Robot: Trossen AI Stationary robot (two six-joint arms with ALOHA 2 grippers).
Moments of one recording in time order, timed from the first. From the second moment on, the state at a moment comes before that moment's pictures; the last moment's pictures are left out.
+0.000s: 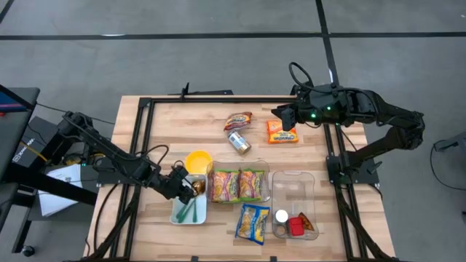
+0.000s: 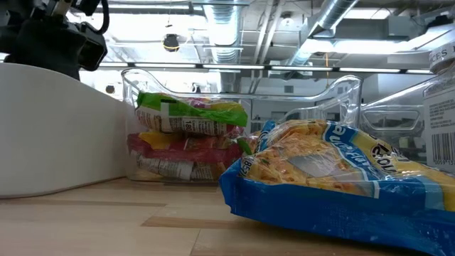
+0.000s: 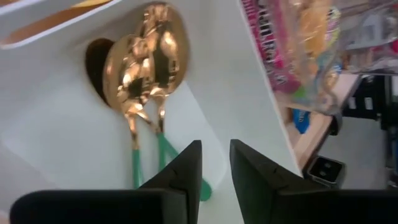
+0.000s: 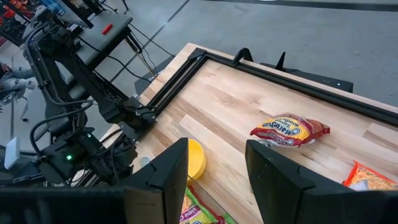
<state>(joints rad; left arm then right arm) -0.53 1.16 0.55 -0.25 -0.22 -1.50 -0.01 1.28 1.71 -0.99 0.39 0.79</state>
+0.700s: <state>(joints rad) -0.53 1.14 0.55 0.30 -0.24 -1.01 -0.01 1.28 1.71 -1.04 0.34 0.63</state>
